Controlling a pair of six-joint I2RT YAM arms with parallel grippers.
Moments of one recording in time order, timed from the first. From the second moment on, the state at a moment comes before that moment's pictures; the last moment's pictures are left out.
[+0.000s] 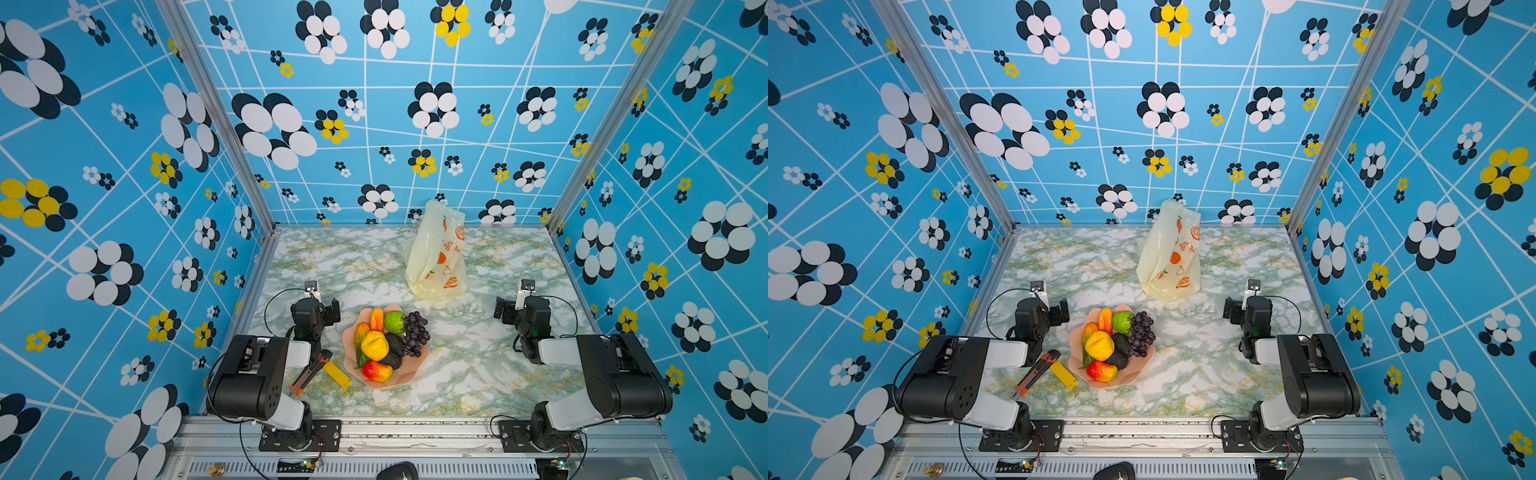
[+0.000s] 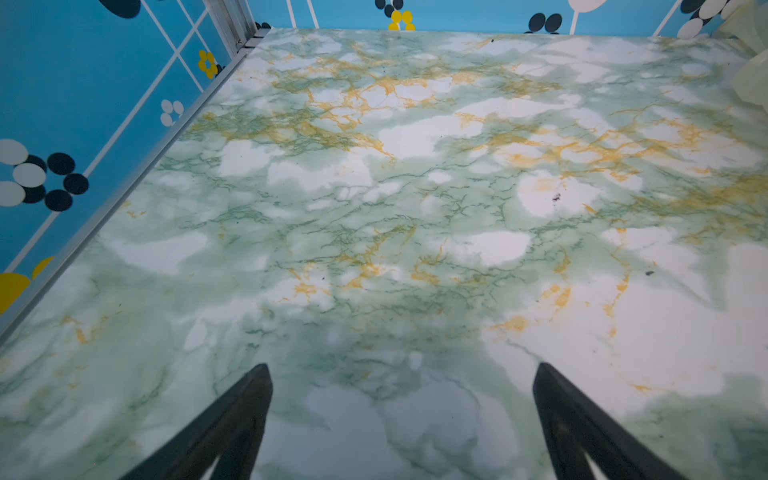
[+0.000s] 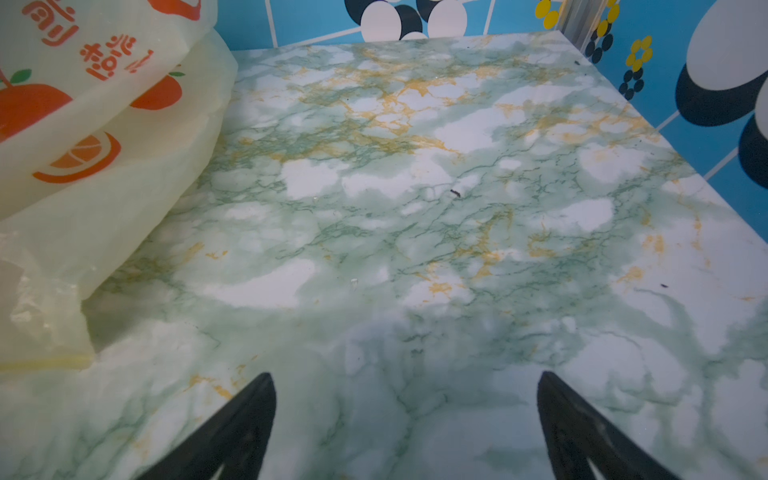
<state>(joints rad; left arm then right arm) -0.06 1.52 0.33 0.73 -0.15 -0.06 0.03 1.53 0.35 0.71 0.14 0.06</state>
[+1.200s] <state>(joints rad) -0.09 1.57 1.37 -0.54 0.04 -0.38 0.08 1.66 1.38 -0.49 -0.13 0.57</state>
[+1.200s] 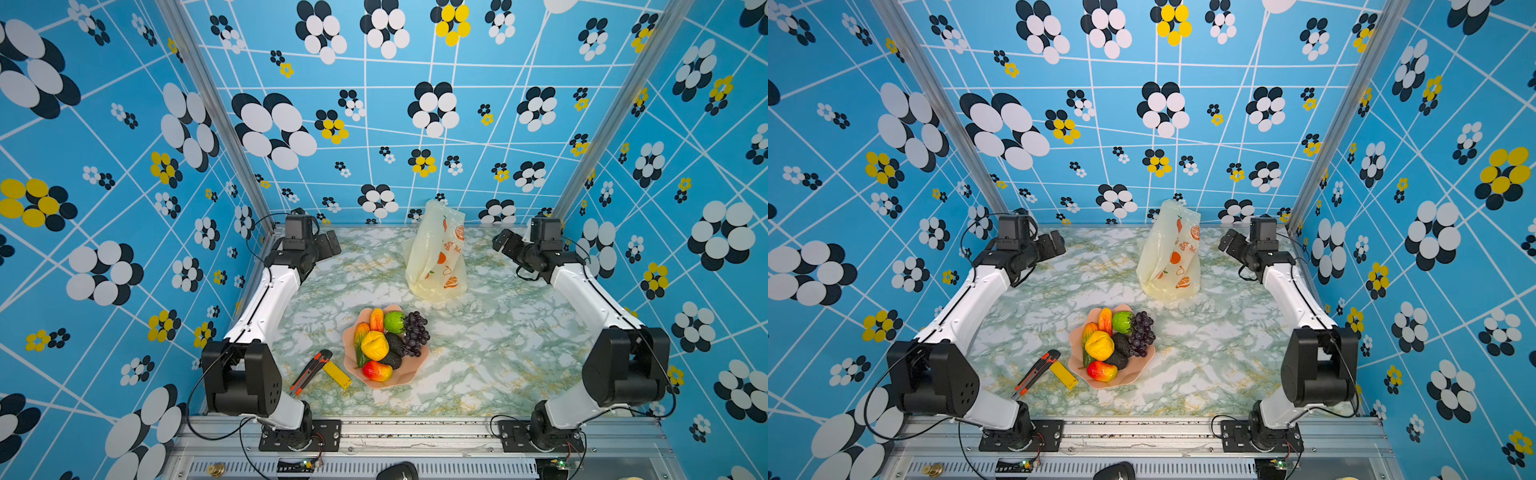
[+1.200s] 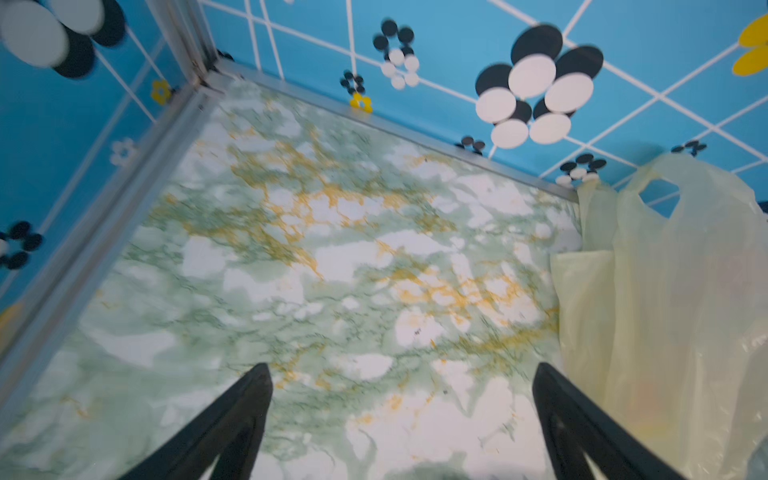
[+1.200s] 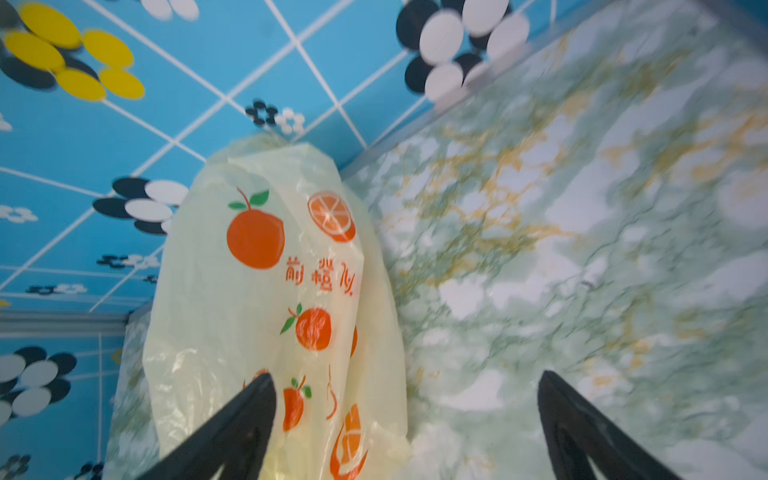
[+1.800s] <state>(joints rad) -0.21 1.44 1.36 -0.87 0.12 -0.46 0.48 2.35 2.49 -1.14 0.03 0.55</state>
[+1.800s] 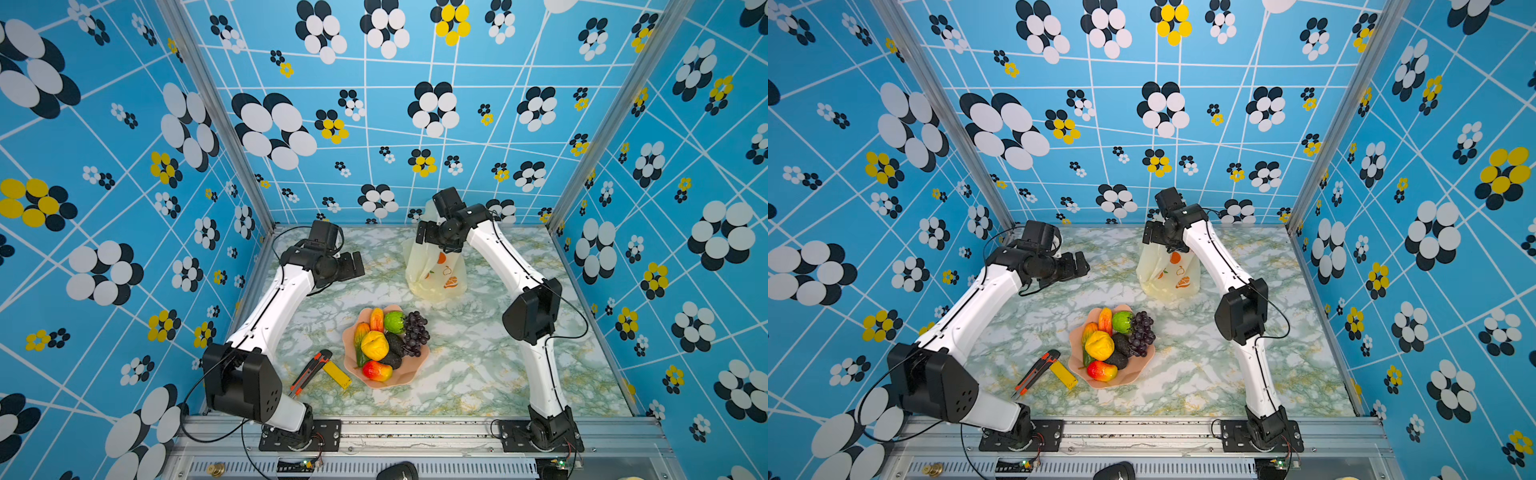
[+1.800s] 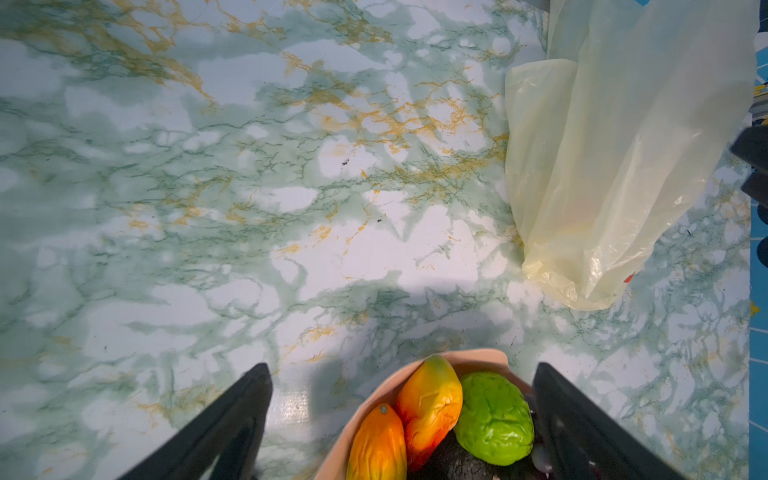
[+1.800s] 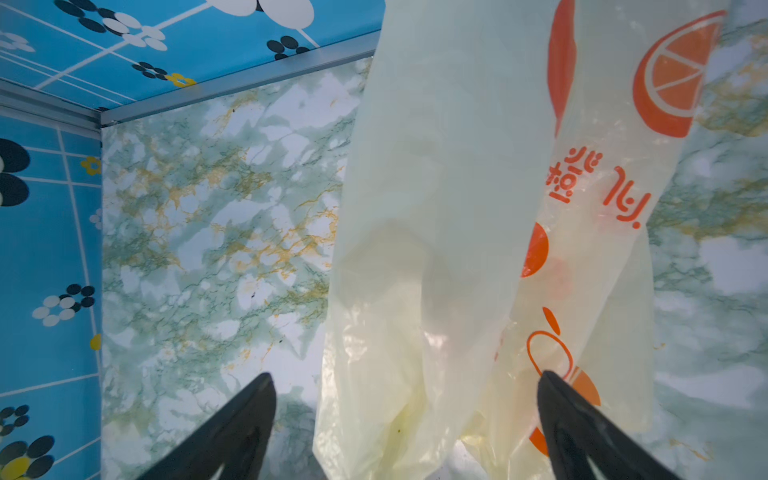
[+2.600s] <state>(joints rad) -0.22 0.95 1.01 -0.94 0.14 -0.45 0.52 2.18 2.54 -1.22 0.07 0.53</state>
